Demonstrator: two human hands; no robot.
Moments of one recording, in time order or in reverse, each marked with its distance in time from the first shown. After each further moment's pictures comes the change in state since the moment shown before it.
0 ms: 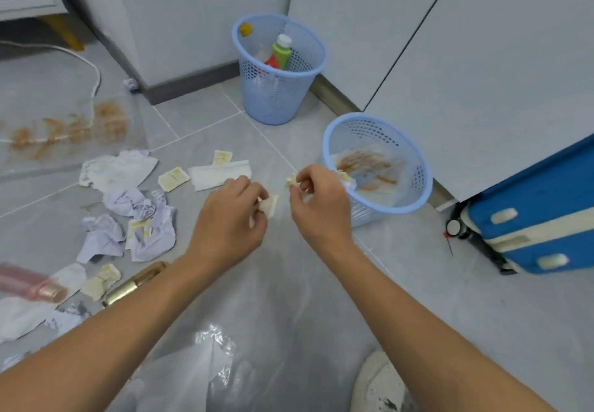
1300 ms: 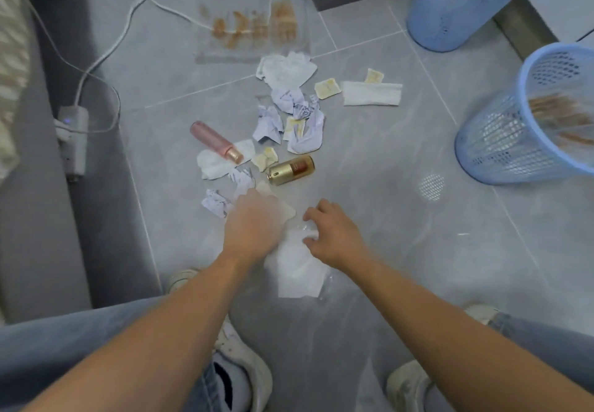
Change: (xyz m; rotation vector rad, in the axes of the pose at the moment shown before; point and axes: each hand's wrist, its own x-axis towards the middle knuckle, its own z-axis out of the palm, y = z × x) left_hand -0.264 -0.108 -0.045 0.246 -0.342 -0.719; right_hand -0.210 -0.072 0.127 -0.194 -1.040 -0.206
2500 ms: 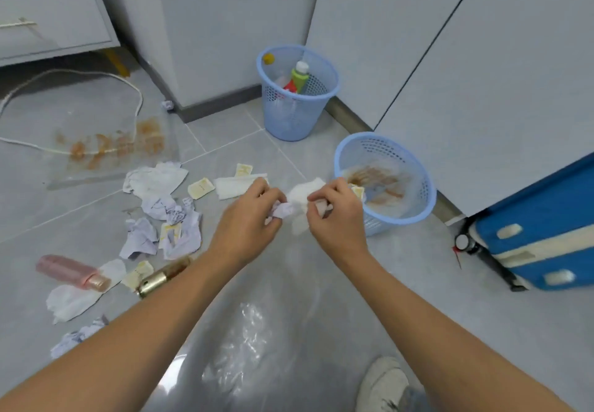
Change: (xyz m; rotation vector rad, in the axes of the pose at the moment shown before) left_hand 0.102 0.256 -0.104 -0.336 0.261 0.686; right_hand -0.044 0.120 -0.232 0.278 1.030 0.090
